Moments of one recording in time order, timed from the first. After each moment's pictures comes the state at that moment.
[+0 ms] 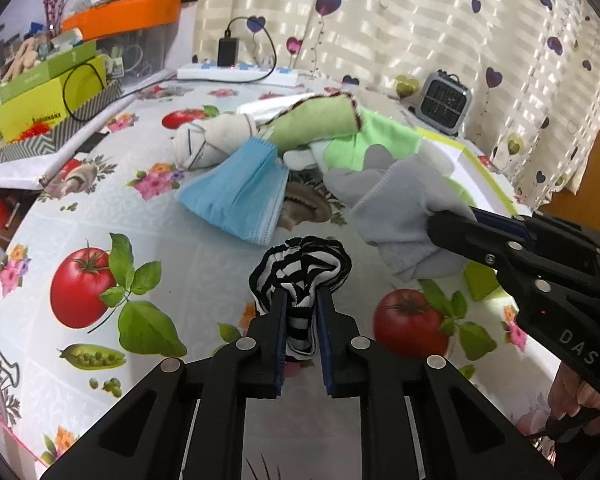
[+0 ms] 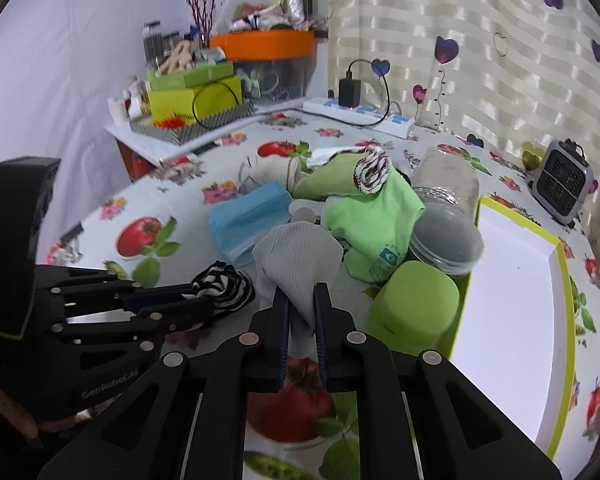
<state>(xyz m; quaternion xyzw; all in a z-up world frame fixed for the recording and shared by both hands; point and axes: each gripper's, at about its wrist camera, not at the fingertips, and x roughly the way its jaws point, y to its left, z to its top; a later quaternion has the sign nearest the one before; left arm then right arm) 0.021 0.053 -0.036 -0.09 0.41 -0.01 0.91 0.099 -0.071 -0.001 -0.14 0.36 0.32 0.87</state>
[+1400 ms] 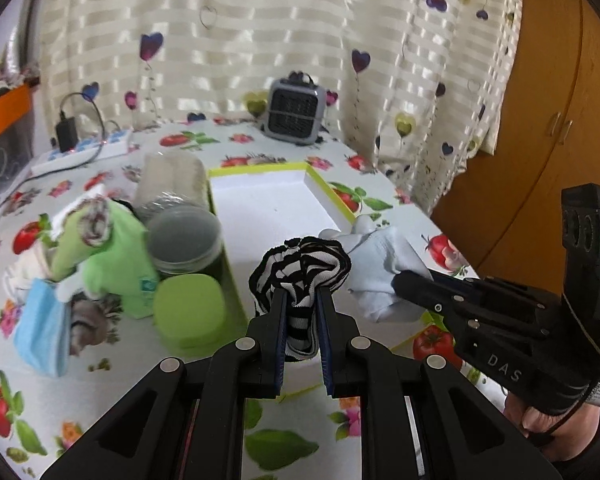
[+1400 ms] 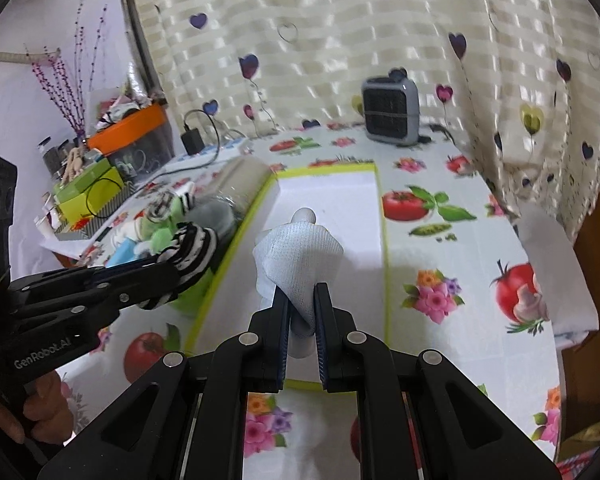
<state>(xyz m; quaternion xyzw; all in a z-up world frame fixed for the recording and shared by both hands) 0.083 -0.112 0.013 -0.02 0.37 -0.18 0.91 0.105 -0.268 0.017 0.04 0.35 0.17 0.92</state>
